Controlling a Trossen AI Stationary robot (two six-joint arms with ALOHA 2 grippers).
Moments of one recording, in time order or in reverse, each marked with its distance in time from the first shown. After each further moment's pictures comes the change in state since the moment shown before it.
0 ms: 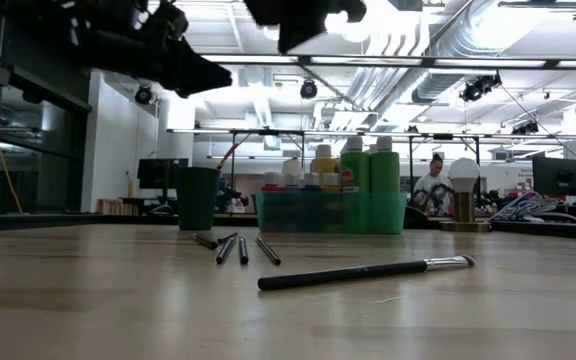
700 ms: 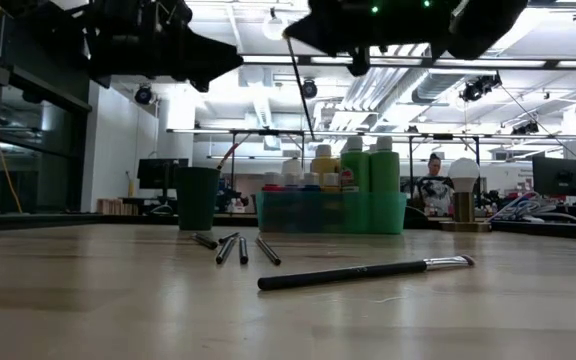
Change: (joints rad) left arm -0.001 0.104 0.000 0.233 0.227 -0.072; right arm -0.111 -0.268 -0.876 1.546 -0.652 -0.317
